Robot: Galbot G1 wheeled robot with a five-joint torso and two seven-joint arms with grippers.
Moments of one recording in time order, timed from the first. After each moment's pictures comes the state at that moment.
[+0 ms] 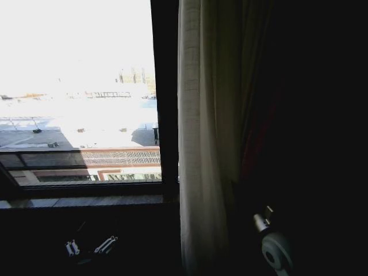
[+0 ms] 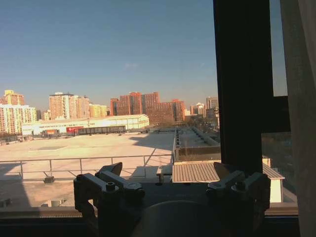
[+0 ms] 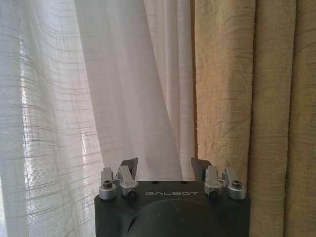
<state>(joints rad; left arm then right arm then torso) 2.12 -1.58 -0.74 -2.50 -0.12 -0.14 0.02 -1.48 1.11 0.60 2.30 0.49 -0.35 0.27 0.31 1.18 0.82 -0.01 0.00</state>
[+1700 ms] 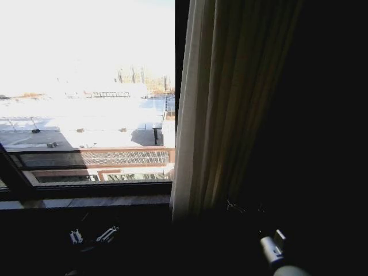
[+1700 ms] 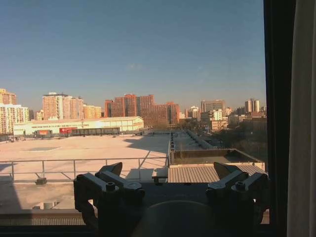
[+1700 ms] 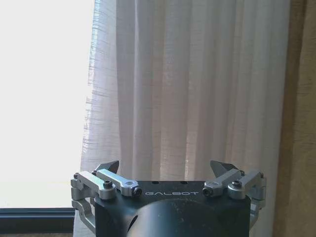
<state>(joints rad) 2.05 -1.53 -0.76 -2.49 -0.17 -0.07 0.02 -1.70 1.17 0.60 2.50 0.37 -0.37 0.29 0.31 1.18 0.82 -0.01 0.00</state>
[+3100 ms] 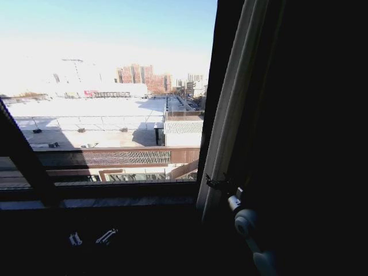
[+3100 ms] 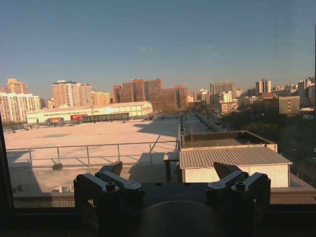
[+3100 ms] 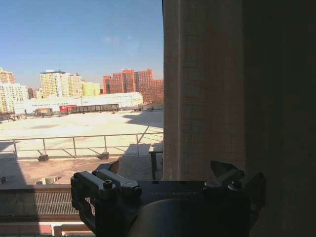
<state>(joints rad) 2.05 -1.53 -0.76 -2.50 -0.14 0.01 -0.02 -1.04 1.13 0.33 2.00 0.55 -0.40 0.27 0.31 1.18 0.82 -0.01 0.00</state>
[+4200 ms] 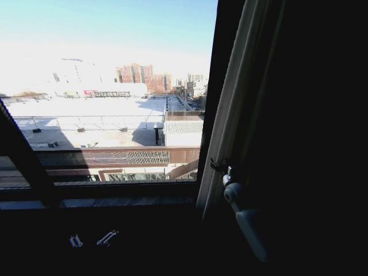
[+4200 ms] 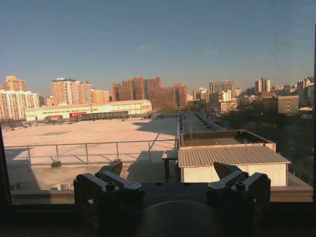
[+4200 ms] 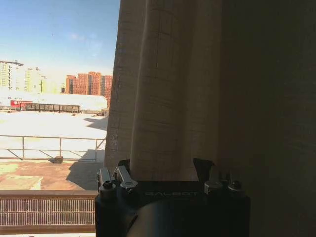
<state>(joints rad) 2.05 -1.55 -0.74 -2.50 -0.12 0.01 -0.01 -0.73 1.17 0.27 1.64 0.42 -0.36 0.32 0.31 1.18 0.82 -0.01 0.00</state>
